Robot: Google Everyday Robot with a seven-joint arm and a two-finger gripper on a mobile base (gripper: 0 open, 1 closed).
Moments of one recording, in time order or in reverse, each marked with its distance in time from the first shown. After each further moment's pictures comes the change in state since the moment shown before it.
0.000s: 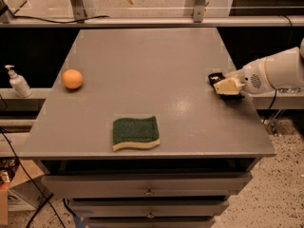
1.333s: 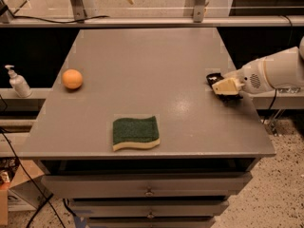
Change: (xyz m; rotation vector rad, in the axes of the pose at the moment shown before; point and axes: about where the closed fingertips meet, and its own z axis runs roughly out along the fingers) arm -0.001 0.001 0.002 -0.004 0.001 -0.002
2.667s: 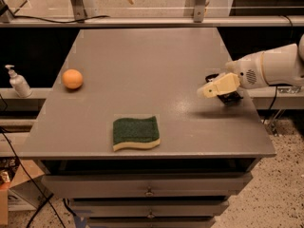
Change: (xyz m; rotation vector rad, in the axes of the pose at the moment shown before) arm -0.032 0.014 0.000 -0.048 -0.119 -0.066
